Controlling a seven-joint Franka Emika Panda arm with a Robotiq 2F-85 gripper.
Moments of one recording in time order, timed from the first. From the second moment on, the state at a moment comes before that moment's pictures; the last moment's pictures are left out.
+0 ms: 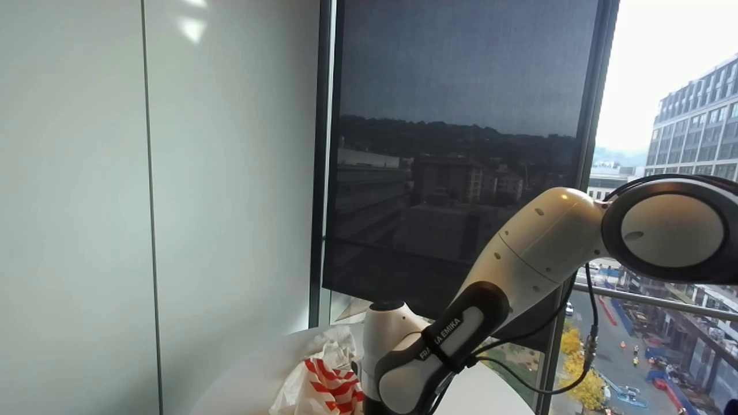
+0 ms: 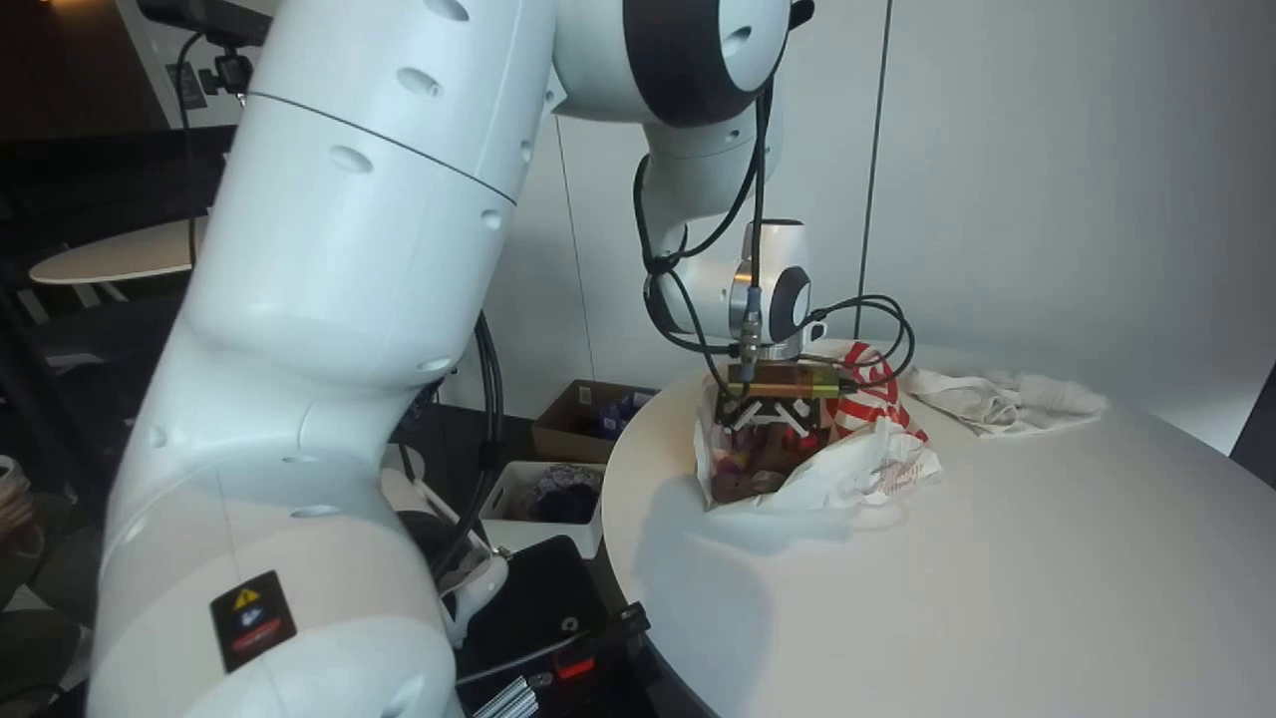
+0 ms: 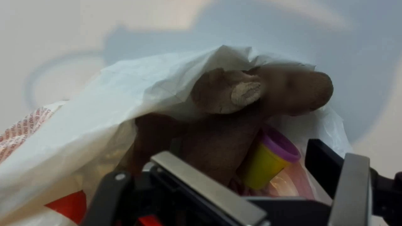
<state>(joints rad) 0.31 0.58 0.23 -2.01 -0.23 2.54 -0.32</state>
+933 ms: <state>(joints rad) 0.35 0.78 0.17 -1.84 -0.33 2.60 -0.30</state>
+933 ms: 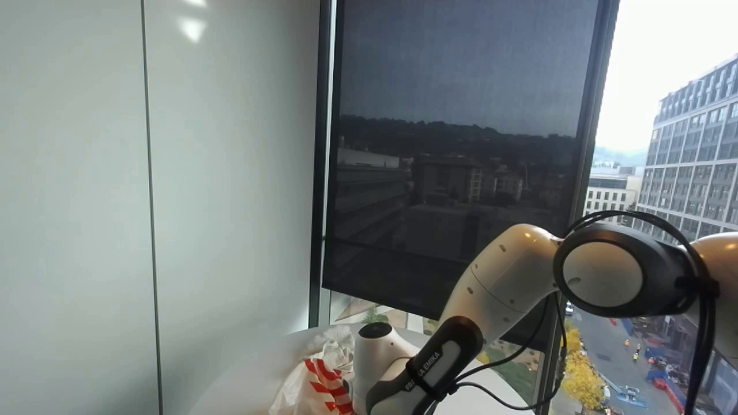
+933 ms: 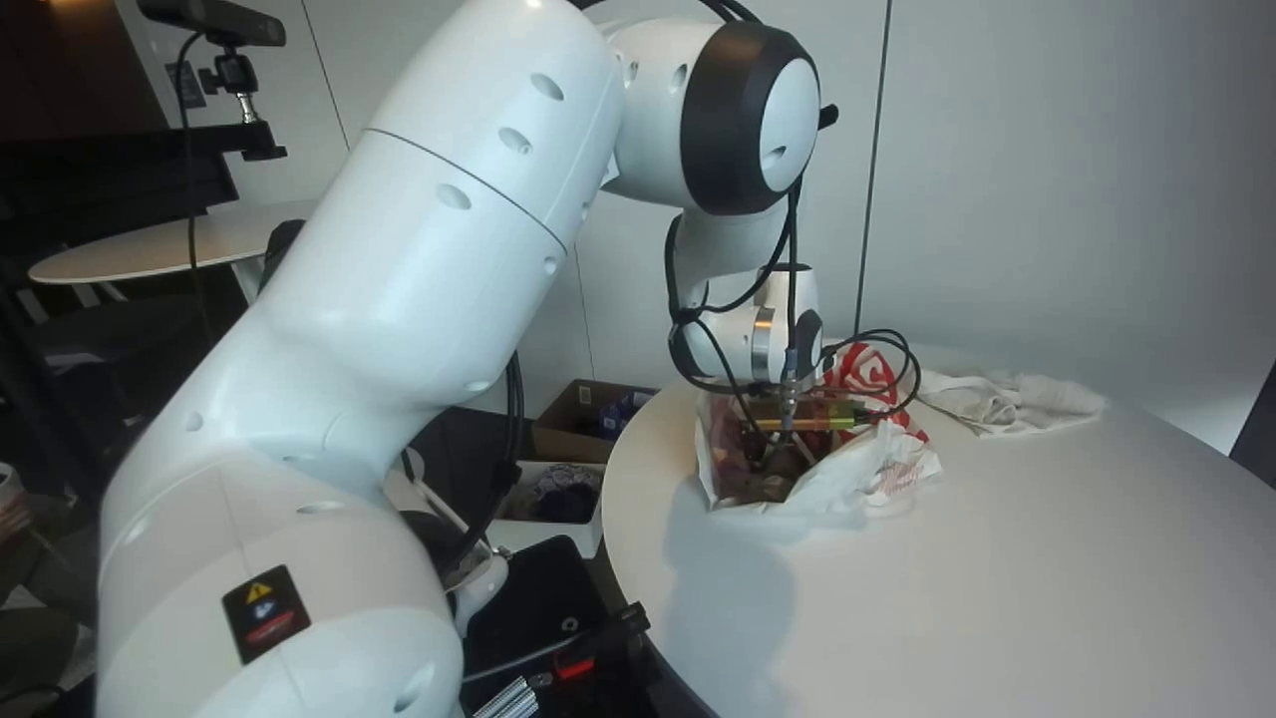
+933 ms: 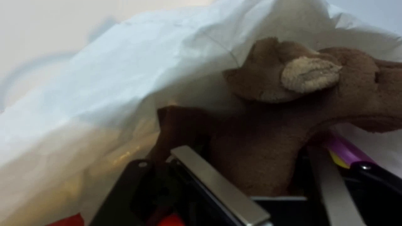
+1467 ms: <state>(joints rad) 0.28 0.73 0.25 -1.85 -0.29 2.58 -0.35</state>
